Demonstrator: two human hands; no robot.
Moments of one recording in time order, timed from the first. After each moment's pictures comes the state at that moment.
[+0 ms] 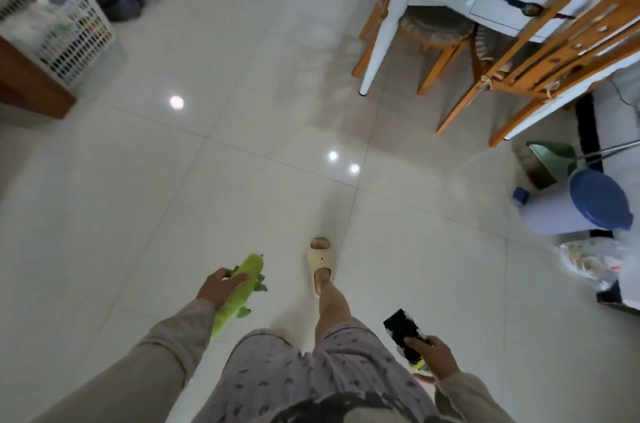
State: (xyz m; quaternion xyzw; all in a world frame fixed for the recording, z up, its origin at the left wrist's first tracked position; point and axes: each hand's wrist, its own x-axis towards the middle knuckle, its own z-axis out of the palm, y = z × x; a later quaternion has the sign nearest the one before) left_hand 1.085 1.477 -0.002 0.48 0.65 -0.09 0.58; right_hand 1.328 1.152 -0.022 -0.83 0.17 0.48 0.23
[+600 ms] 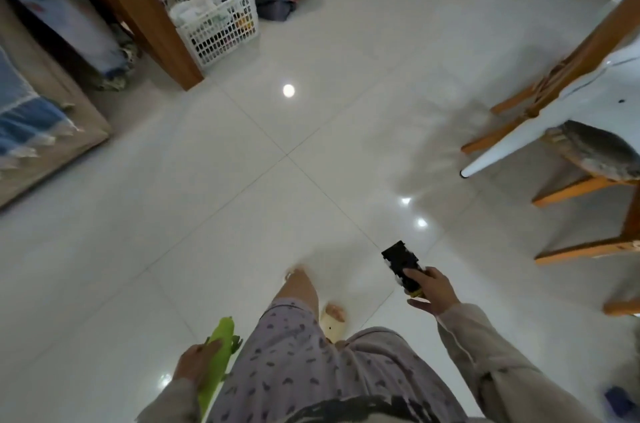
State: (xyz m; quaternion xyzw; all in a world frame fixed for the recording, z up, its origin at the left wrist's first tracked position) left_hand 1.137 1.529 0.021 0.19 0.82 -0.04 0.54; right_hand 1.545 1.562 -0.002 -0.77 -0.06 0.58 0.24
